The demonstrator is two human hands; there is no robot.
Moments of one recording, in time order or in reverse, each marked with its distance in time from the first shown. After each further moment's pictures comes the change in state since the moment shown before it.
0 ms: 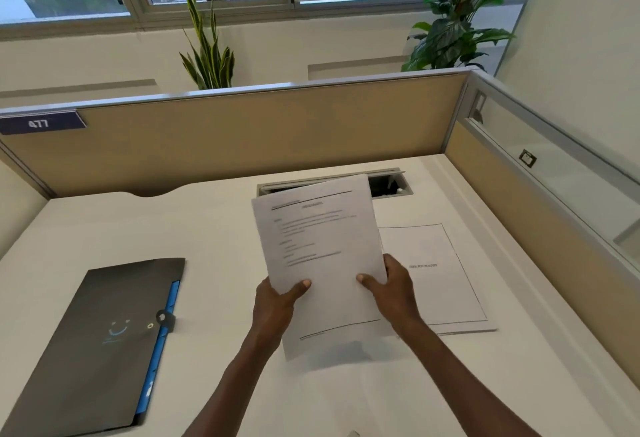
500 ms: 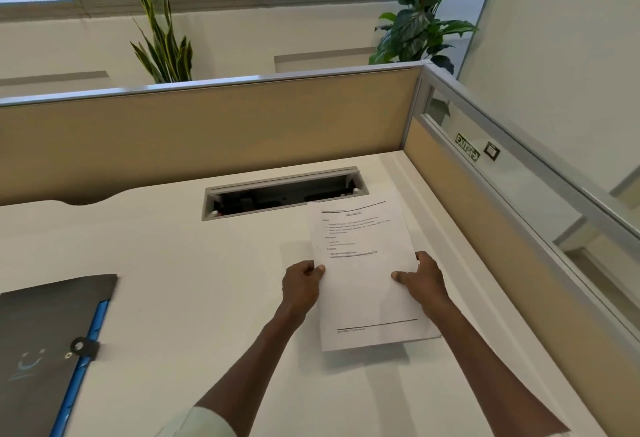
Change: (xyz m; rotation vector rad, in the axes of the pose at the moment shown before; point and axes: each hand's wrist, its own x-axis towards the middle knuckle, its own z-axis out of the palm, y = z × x) left_hand 0.049 -0.007 0.170 0.251 -0.095 -0.118; right_hand 0.083 0.068 -0.149 -0.208 0.123 0.313
